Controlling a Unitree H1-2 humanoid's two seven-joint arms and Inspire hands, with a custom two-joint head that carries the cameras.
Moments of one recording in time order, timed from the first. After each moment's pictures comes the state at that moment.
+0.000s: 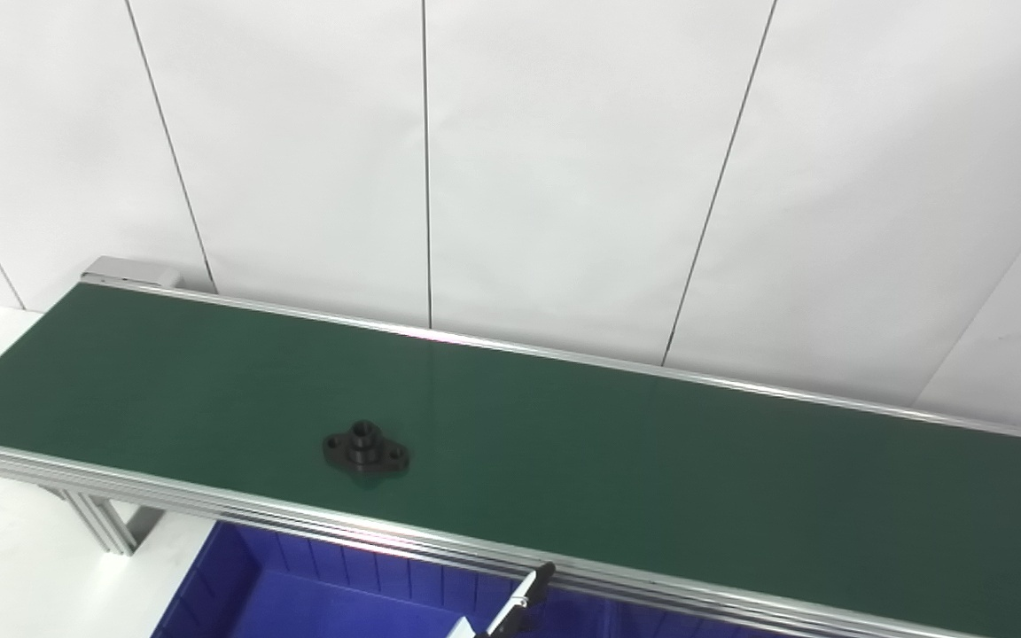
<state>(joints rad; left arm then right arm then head) 0.03 0.13 -0.64 0.33 0.20 -0.43 0.24 0.34 -0.10 0.22 0.13 -0.08 -0.41 -0.24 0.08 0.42</state>
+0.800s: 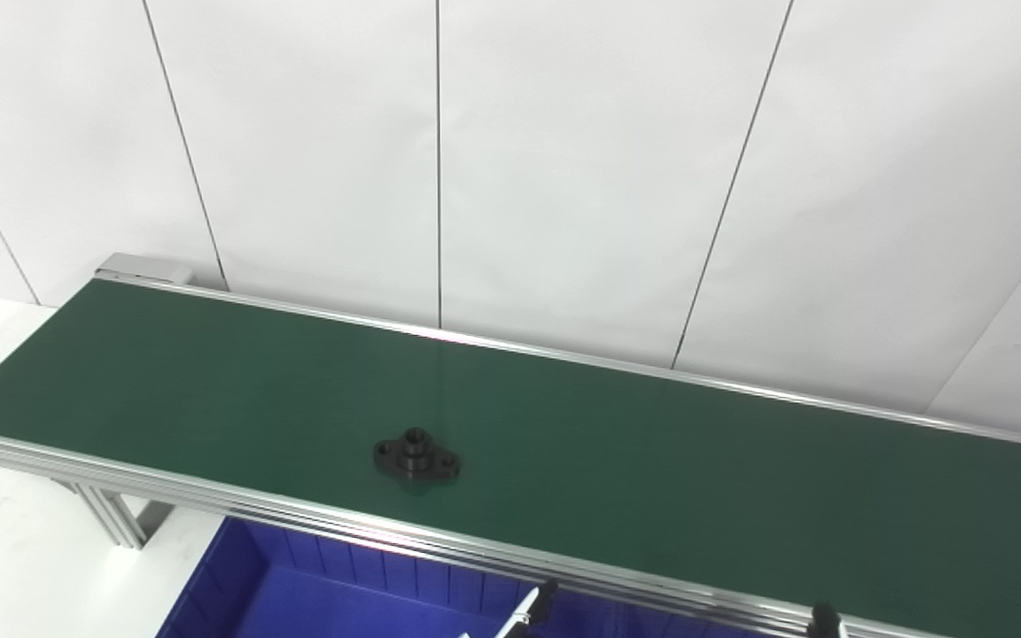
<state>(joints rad) 0.07 0.11 -0.58 0.32 0.28 -0.43 0.20 0.32 -0.14 0.14 -0.07 -0.15 -0.41 -0.23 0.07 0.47</state>
